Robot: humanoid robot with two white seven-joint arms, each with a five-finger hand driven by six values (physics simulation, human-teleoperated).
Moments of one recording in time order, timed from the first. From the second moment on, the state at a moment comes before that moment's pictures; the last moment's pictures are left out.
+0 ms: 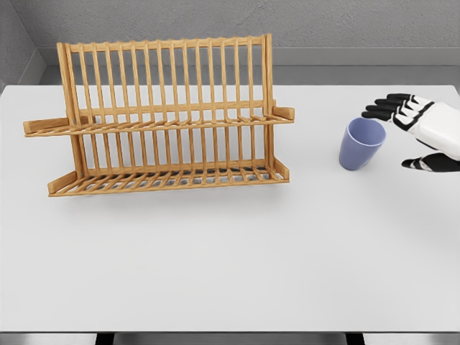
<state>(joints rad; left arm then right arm) 0.01 0.00 -0.23 -0.06 0.27 0.06 -0.20 -0.16 -1.06 0.20 -1.69 0.25 -0.61 0.16</state>
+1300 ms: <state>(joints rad) 0.01 0.00 -0.23 -0.06 0.27 0.06 -0.20 -0.78 -0.84 0.68 -1.20 0.26 -0.61 0.61</state>
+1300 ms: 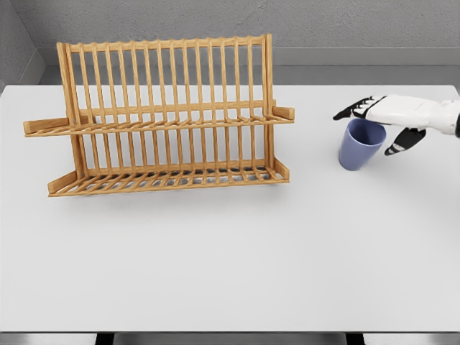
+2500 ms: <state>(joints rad) 0.01 0.00 -0.23 -0.06 0.27 0.06 -0.20 -0.85 -0.79 0.73 -1.12 0.28 -0.61 0.61</state>
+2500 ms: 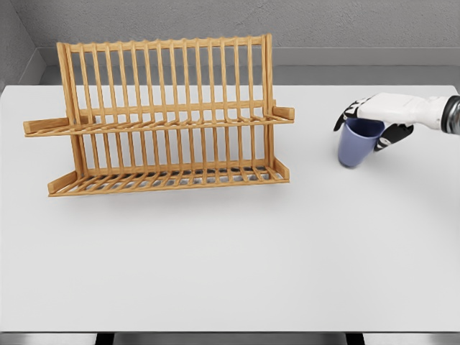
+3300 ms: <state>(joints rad) 0.01 0.00 -0.23 -0.06 0.27 0.06 -0.20 -0.92 -0.78 0.63 -1.13 0.28 -0.61 0.61</state>
